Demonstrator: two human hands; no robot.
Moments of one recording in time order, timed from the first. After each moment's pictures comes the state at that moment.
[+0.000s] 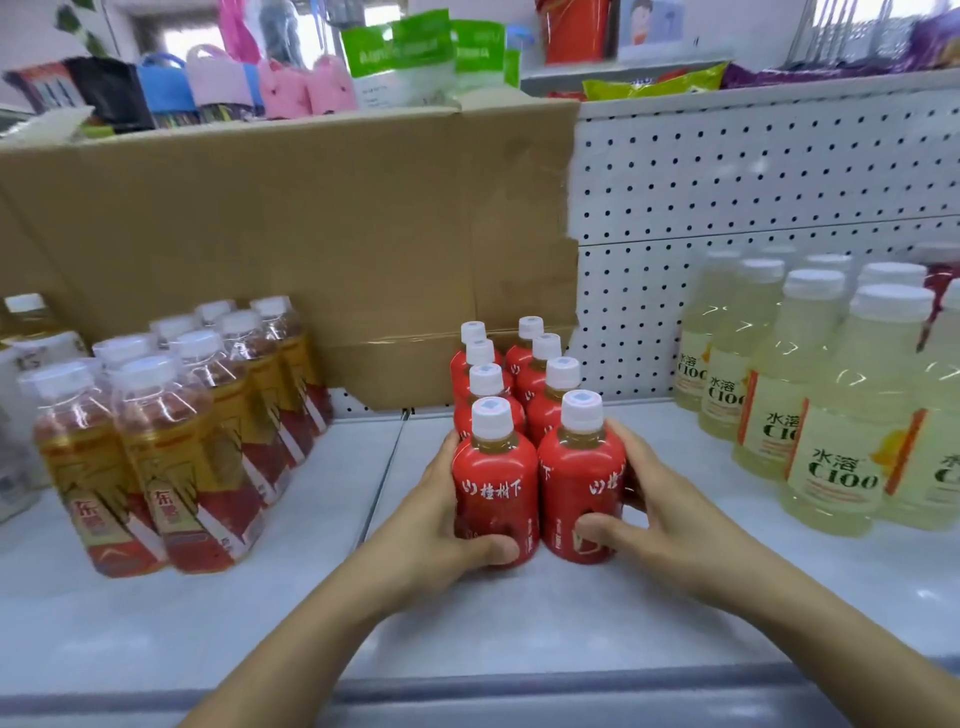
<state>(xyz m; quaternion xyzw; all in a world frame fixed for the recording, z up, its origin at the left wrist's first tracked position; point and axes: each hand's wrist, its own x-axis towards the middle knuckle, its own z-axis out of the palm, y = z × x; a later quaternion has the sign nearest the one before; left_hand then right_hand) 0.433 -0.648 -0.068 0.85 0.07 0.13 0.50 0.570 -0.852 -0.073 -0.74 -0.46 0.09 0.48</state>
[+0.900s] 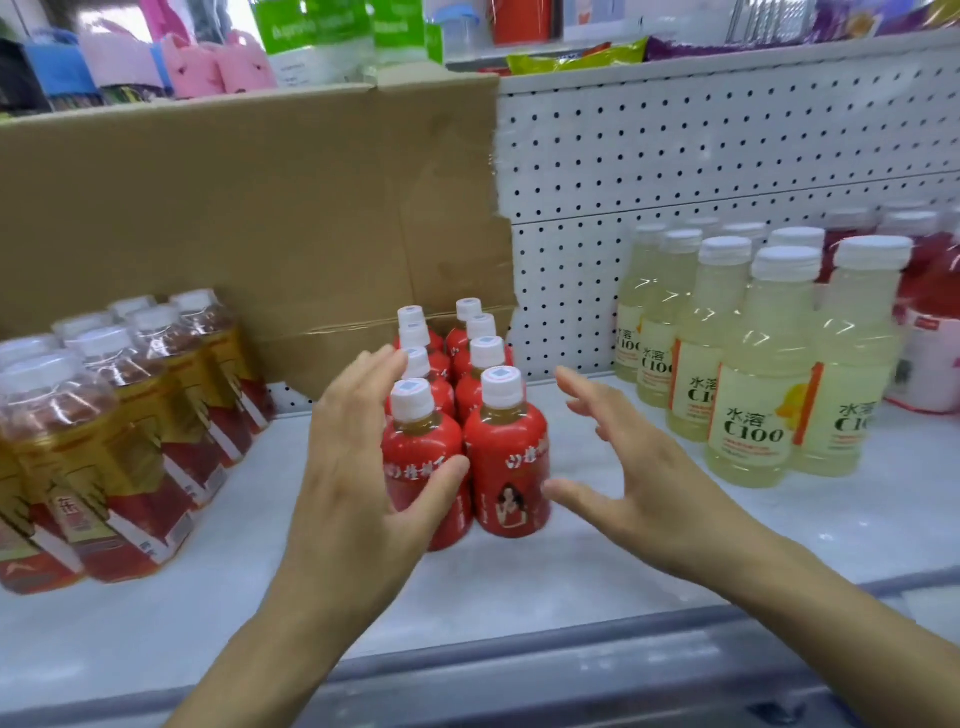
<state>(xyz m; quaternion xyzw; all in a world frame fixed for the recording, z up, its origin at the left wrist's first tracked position) 0.416 -0.704 -0.038 0.88 0.05 0.44 0.17 0.561 -0.888 -0.056 -0.77 -0.49 -0.10 0.38</state>
